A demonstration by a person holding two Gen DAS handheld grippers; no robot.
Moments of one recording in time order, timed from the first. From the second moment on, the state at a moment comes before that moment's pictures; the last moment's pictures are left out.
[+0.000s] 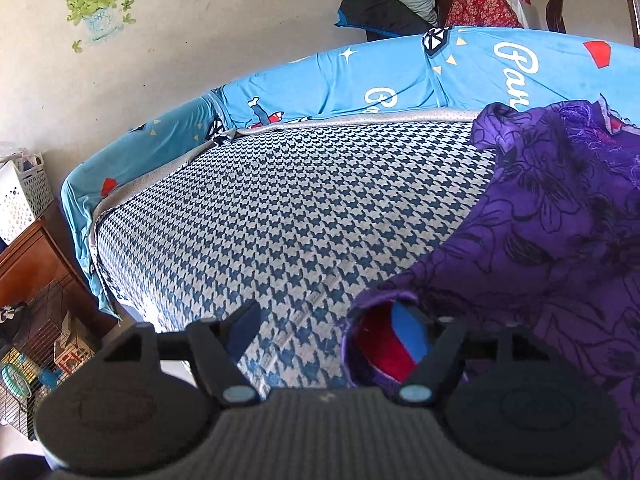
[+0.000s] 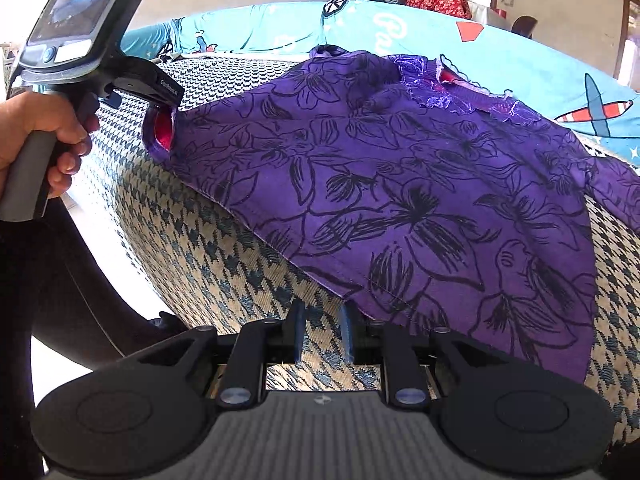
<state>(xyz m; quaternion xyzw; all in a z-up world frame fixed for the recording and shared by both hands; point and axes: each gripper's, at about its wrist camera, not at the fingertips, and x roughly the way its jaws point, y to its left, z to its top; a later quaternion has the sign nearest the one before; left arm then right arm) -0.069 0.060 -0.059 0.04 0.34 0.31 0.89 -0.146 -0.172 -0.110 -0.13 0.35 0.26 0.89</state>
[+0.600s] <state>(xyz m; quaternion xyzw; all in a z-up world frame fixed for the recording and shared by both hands) -0.128 0.026 -0.032 0.02 0.28 0.22 0.93 -0.157 -0.169 -0.110 -0.18 0.31 0.22 0.91</state>
